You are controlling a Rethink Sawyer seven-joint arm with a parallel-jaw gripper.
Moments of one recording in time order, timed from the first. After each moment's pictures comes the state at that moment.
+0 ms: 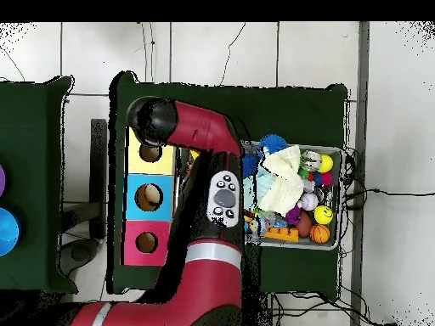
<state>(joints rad) 0.04 -0.32 -0.15 1.10 0.36 0.72 2.05</state>
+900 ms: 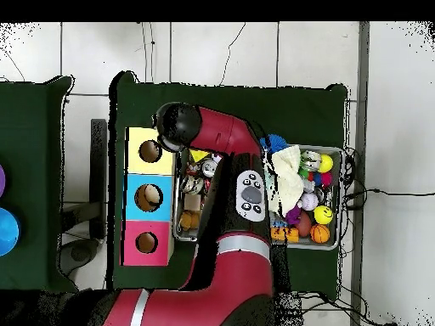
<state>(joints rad) -0.05 -0.32 -0.08 1.14 0.24 0.73 2.05</state>
